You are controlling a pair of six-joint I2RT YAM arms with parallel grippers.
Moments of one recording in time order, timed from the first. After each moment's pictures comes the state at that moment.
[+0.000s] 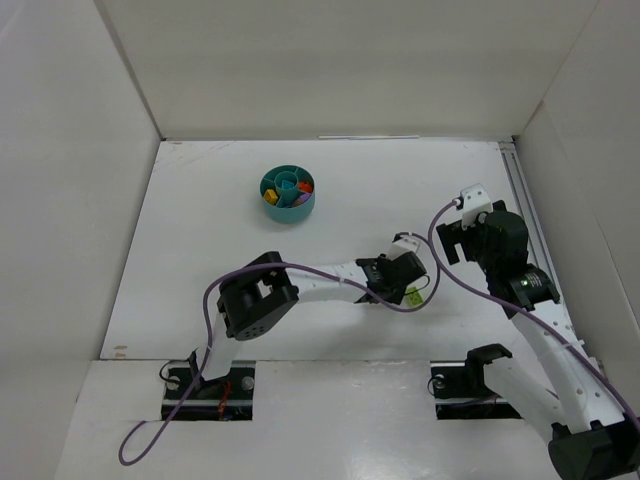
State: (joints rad) left arm -1.18 2.04 1.42 -0.35 -0.35 -0.63; right arm 0.23 0.79 0.77 -0.44 0.19 -0.33
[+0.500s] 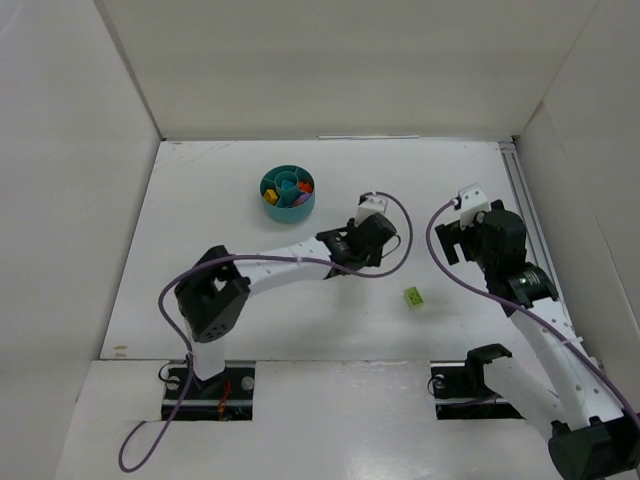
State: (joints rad) left arm -1.04 1.84 1.34 -0.35 -0.42 -0.62; right arm 0.23 0.80 0.77 -0.44 0.19 -0.34
